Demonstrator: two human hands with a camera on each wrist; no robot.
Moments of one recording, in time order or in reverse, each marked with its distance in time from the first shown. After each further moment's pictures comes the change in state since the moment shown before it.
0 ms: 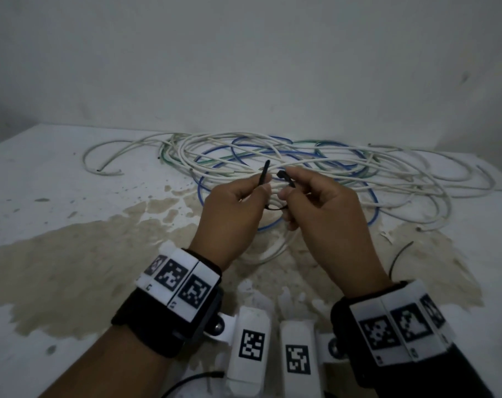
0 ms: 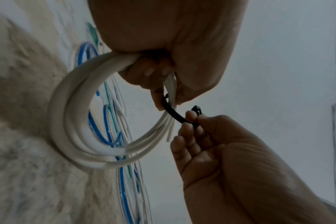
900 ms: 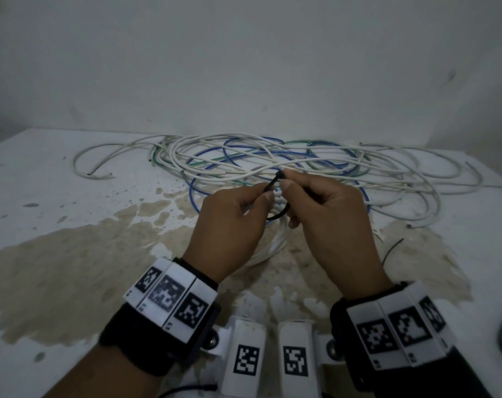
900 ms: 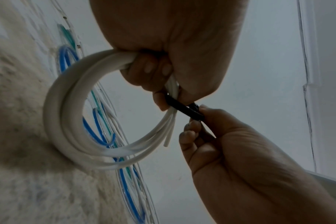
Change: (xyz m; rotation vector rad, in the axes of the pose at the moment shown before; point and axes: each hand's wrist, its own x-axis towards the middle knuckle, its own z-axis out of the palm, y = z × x) left_hand -0.007 -0.007 0.003 0.282 -0.060 0.285; right_hand -0.003 -0.003 -0.012 -0.026 0.058 -0.093
